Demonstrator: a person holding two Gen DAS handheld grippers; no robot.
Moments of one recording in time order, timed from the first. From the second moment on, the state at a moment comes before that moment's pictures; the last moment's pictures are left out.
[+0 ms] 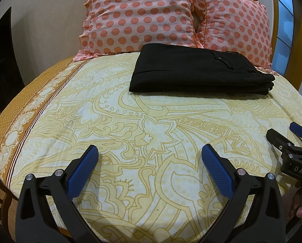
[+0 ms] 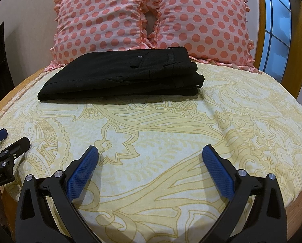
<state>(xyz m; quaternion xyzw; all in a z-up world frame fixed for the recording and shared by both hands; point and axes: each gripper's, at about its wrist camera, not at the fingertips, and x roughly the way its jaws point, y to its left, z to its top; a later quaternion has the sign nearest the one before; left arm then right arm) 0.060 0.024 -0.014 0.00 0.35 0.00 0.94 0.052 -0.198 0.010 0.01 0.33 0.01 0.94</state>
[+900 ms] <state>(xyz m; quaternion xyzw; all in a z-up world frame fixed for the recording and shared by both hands) 0.059 0.022 -0.015 0.00 0.34 0.00 0.94 0.051 -0.197 0.010 0.01 0.33 0.01 0.94</state>
